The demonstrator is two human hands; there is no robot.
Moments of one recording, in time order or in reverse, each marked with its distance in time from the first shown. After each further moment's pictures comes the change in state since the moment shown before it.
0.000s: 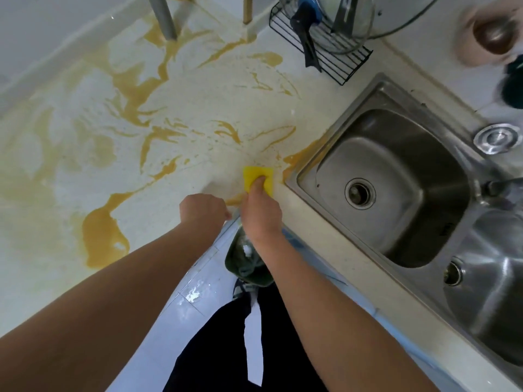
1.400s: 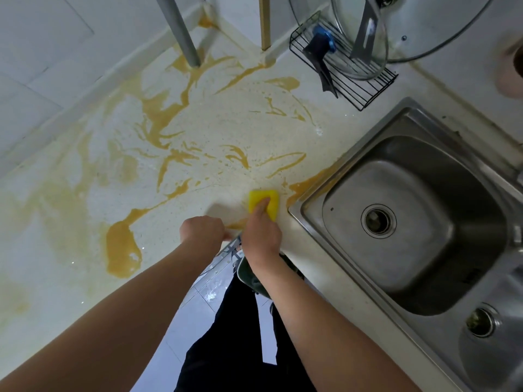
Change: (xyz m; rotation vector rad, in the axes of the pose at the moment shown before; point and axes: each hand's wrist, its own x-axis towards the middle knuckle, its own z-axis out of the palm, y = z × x) left_hand 0.001 0.007 -0.025 -0.017 -0.224 -0.194; right_hand 0.011 0.002 -0.019 0.031 -0.076 -0.114
